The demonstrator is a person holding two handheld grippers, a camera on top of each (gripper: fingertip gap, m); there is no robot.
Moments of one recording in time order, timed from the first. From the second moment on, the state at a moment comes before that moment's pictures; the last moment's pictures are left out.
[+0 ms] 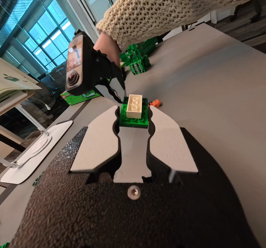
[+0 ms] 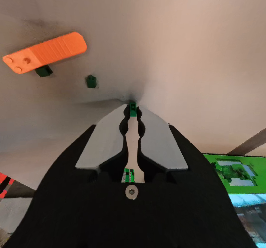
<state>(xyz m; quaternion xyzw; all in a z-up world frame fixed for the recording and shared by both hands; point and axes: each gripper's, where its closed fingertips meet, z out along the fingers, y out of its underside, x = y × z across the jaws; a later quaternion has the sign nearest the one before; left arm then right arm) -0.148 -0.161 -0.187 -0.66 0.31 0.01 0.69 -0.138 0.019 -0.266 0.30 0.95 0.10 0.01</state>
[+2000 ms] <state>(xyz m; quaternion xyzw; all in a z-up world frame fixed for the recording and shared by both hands) -0.125 -0.076 -0.151 -0.63 0.07 0.08 0.77 -0.129 -0.076 -0.135 0.45 0.63 -0.46 -0.43</state>
